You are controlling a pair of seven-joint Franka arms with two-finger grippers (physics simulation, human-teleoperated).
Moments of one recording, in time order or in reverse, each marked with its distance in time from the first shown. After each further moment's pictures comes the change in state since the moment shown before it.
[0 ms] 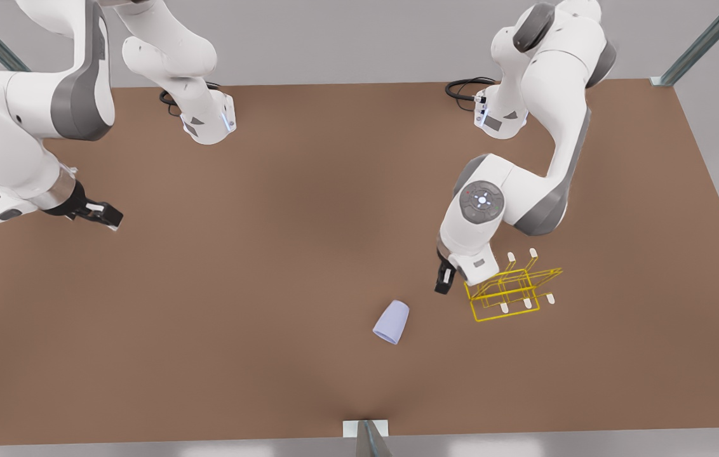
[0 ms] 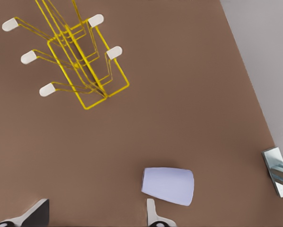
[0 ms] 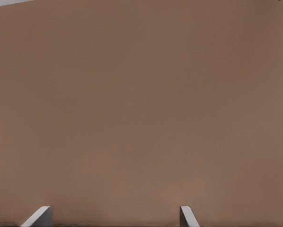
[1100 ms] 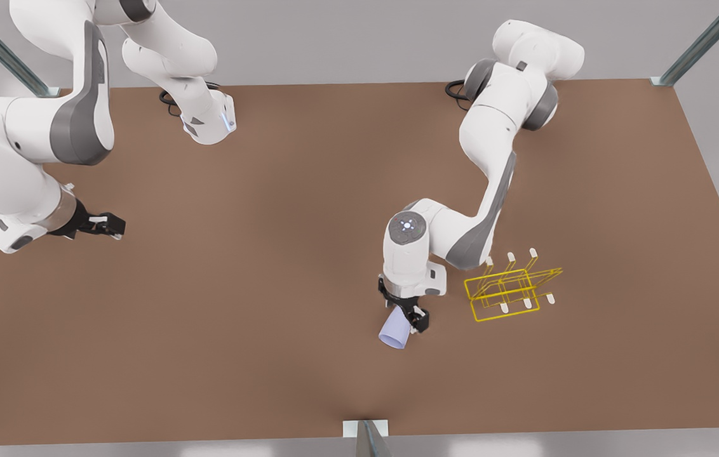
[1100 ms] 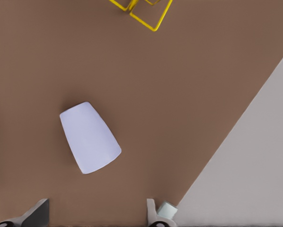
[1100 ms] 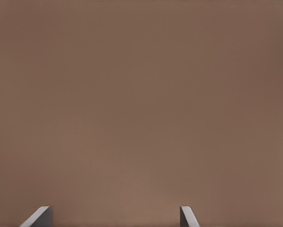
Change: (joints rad) left arm -0.325 0.343 0.300 0.337 0.019 0.254 -1.014; right arm 0.003 0.126 -0.001 0.134 -0.012 -0.051 -0.238
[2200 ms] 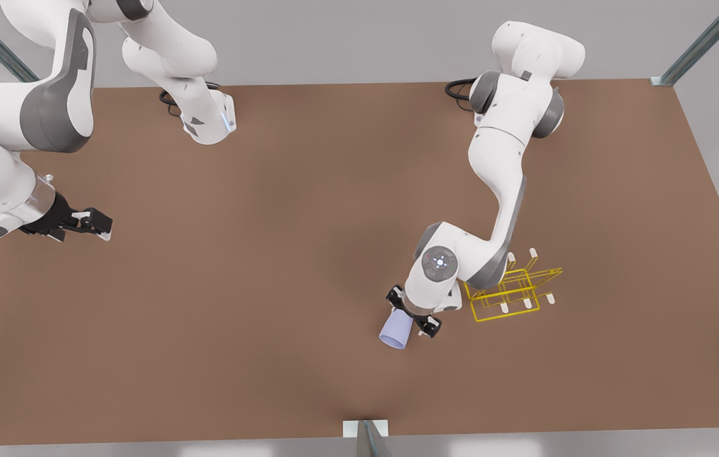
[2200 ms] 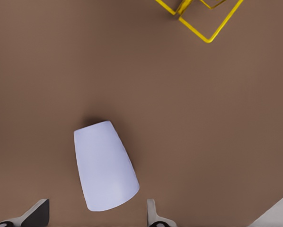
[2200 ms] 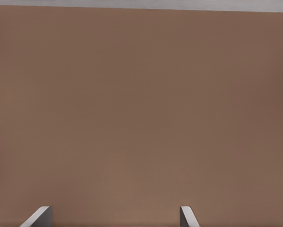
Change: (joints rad) left arm 0.069 0.041 0.049 -0.055 -0.246 0.029 0.000; right arm -0.030 -0.016 -0.003 0.035 0.074 0.042 -0.037
